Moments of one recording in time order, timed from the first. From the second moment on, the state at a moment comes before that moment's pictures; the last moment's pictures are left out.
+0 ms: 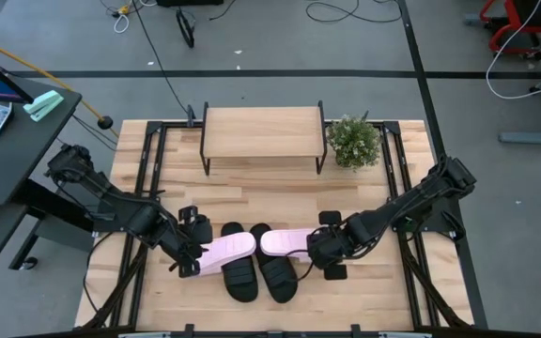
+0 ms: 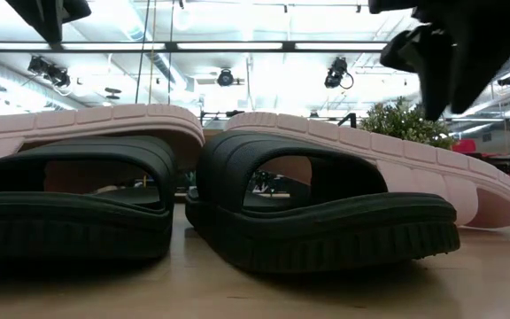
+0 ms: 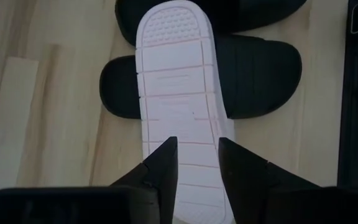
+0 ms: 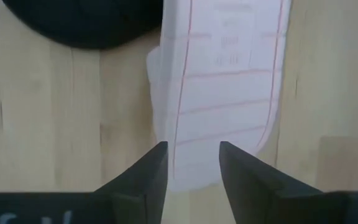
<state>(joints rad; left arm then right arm) -0.61 1.30 1.14 -0.97 -0.26 -0.70 0.48 1.66 1.25 -0.94 0.13 0.45</state>
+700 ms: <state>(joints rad) -0.61 1.30 1.14 -0.98 -0.26 -0.72 0.51 1.67 1.05 -0.80 0.12 0.59</state>
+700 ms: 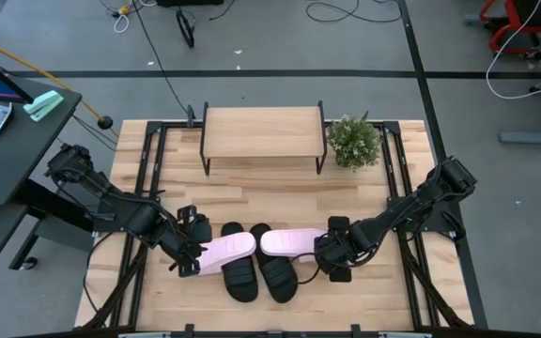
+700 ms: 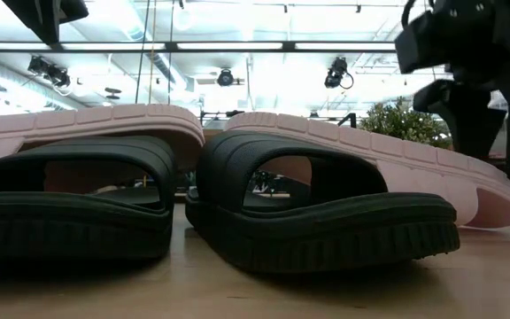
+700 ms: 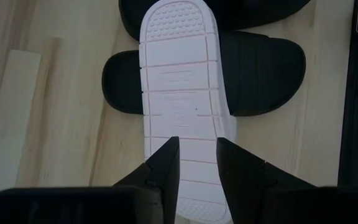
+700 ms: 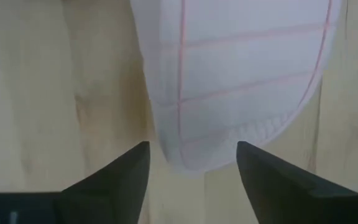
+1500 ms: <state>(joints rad) -0.61 1.30 1.14 -0.98 -0.26 -0.72 0.51 1.67 1.02 -0.64 0.34 0.60</state>
